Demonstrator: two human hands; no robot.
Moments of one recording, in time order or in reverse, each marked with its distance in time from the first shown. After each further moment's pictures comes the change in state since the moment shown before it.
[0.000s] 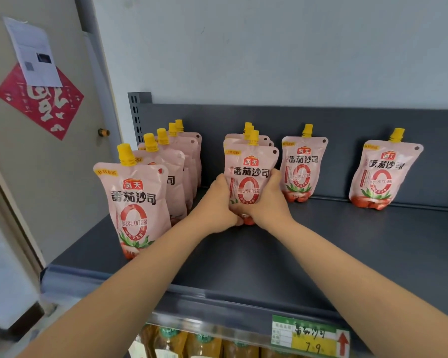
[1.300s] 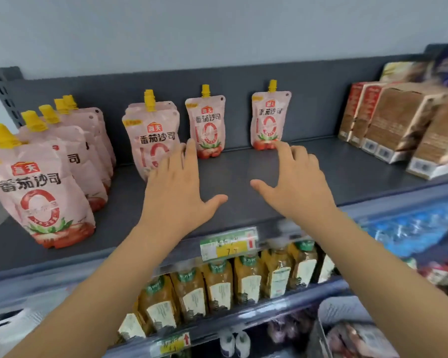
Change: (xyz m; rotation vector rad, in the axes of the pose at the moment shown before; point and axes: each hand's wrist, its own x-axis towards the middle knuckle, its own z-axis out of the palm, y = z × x) left_hand -0.104 0.078 0.024 0.600 0.159 0.367; right_hand -0.156 -0.028 -0.150 -0.917 0.217 0.181
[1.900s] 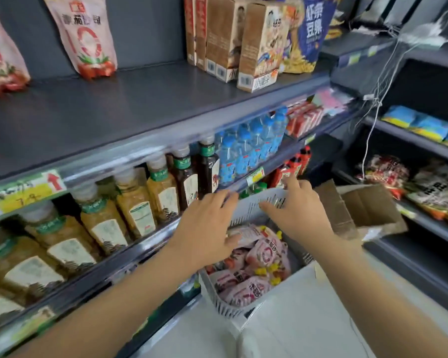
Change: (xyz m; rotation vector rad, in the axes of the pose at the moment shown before) left_hand -0.130 0.243 0.113 -0.274 -0.382 0.798; right_hand -0.209 0.223 -0.028 -0.034 -0.211 0.694
